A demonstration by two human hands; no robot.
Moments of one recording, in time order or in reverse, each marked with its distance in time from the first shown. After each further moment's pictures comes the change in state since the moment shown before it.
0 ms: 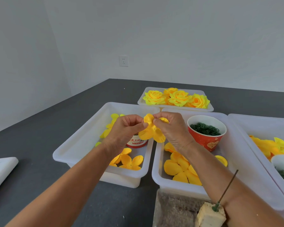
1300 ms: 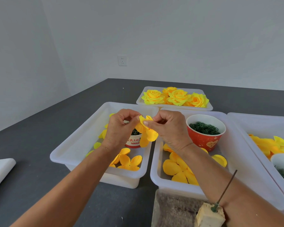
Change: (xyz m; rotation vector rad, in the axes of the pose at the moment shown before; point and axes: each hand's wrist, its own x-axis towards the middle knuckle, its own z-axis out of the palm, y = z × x) left_hand 0.007 -0.009 -0.001 0.302 0.281 0.204; right_hand -0.005 0.002 0.001 -0.037 0.088 -0.305
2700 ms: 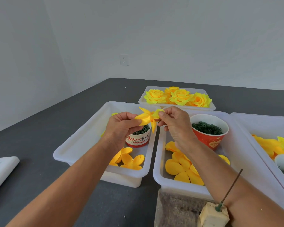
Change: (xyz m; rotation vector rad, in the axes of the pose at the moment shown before) left_hand 0.005 0.006 -0.005 -0.546 -0.057 -0.438; right_hand 0.009 0.006 -0.002 0.210 0.030 0.373
